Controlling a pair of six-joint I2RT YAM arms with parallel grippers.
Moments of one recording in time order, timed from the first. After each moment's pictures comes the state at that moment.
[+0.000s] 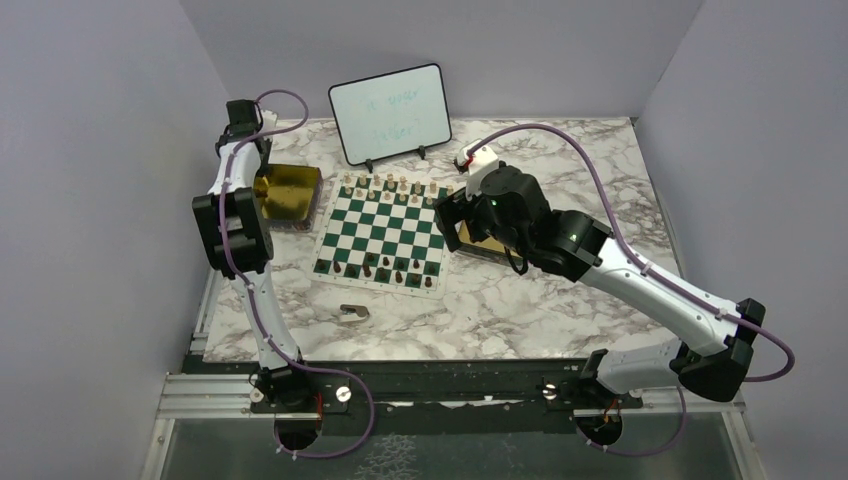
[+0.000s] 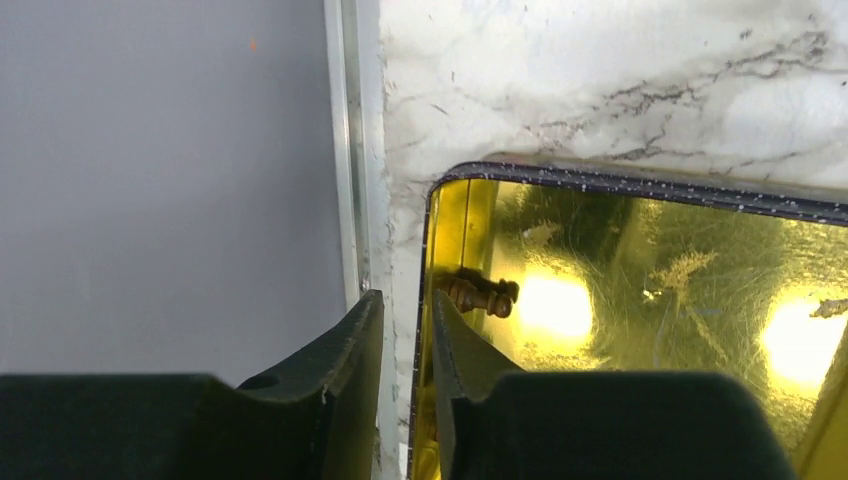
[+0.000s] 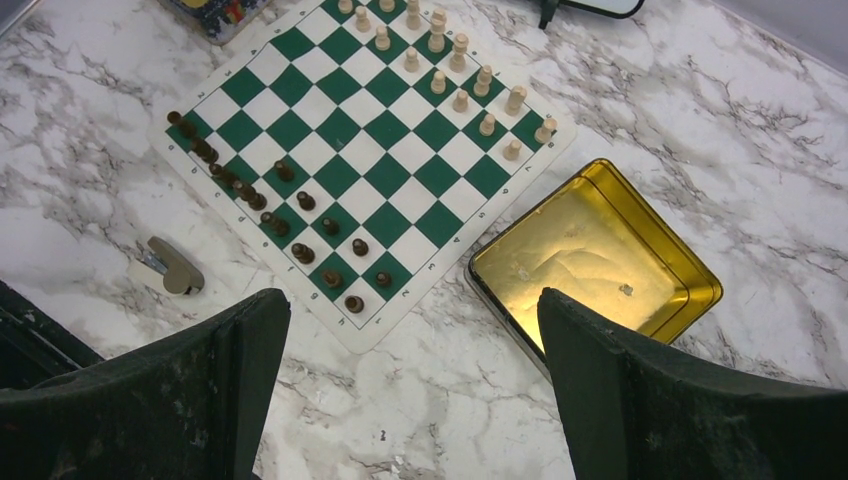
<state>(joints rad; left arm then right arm) 0.24 2.22 1.90 -0.56 -0.17 0.43 0.97 1.30 1.40 -0.58 0.35 0.11</state>
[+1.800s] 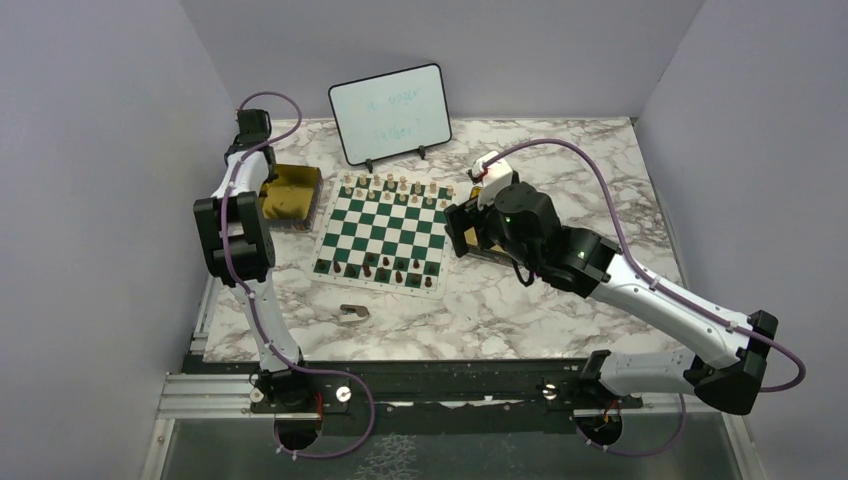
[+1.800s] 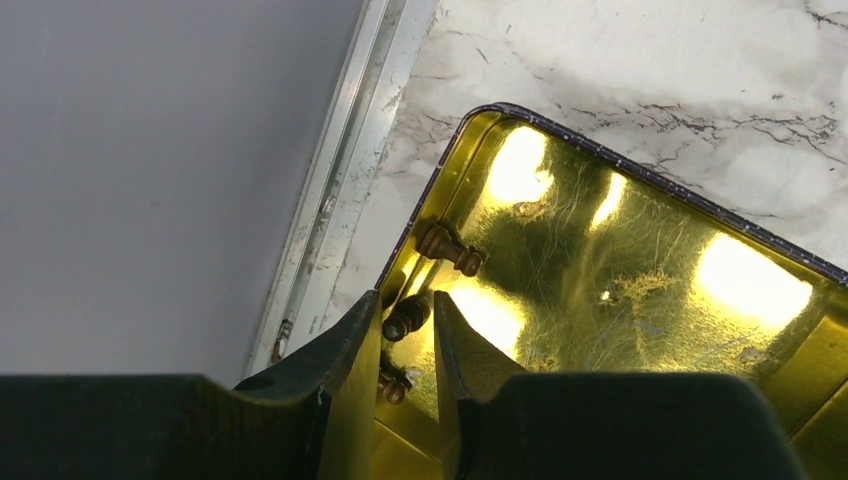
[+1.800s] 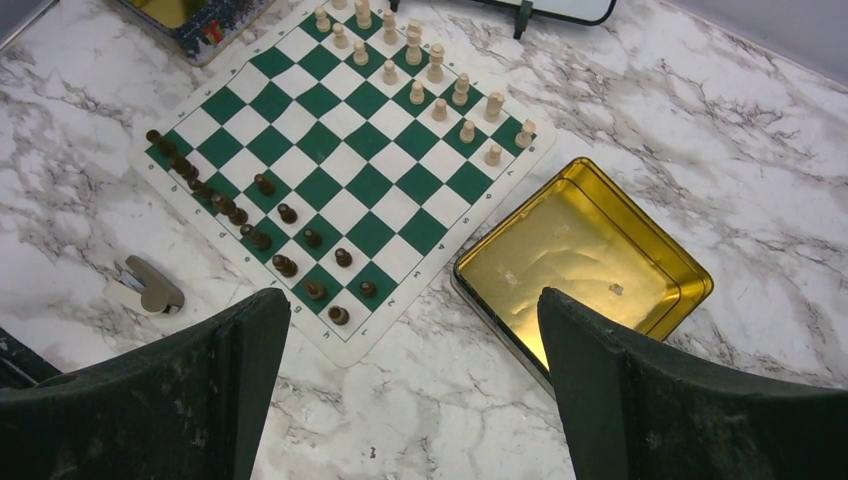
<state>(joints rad) 0.20 2.11 1.71 -0.45 -0.36 0.03 0.97 1.20 1.23 -0.45 0.40 0.11</state>
